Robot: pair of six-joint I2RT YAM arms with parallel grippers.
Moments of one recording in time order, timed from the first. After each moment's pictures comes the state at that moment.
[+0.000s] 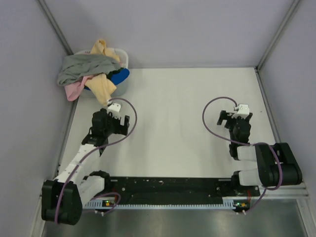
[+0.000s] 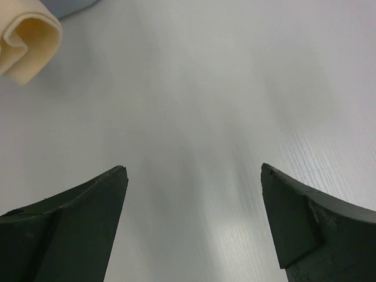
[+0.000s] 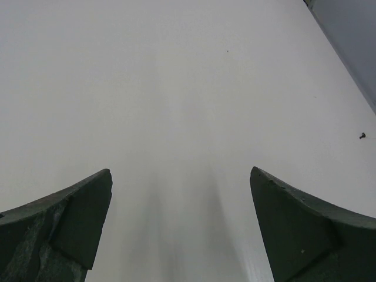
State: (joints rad) left arm -0.14 0.98 0.49 -0.01 0.14 0.13; right arm 0.06 1.36 0.18 1.05 0.17 0.03
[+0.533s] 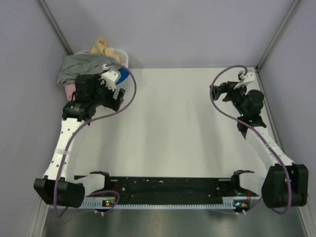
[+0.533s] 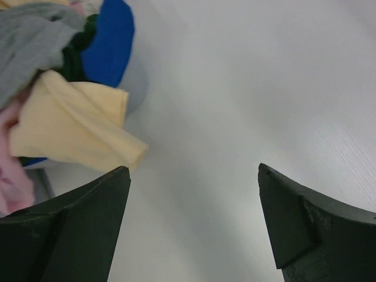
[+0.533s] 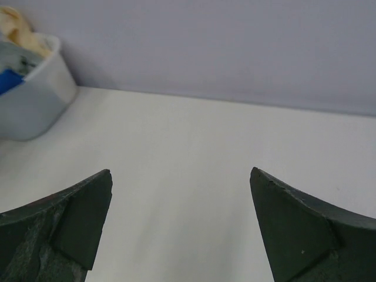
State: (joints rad) left arm -0.11 1.11 1.20 -0.61 0.33 0.38; right arm 0.05 1.17 0.65 0.48 -0.19 0.12
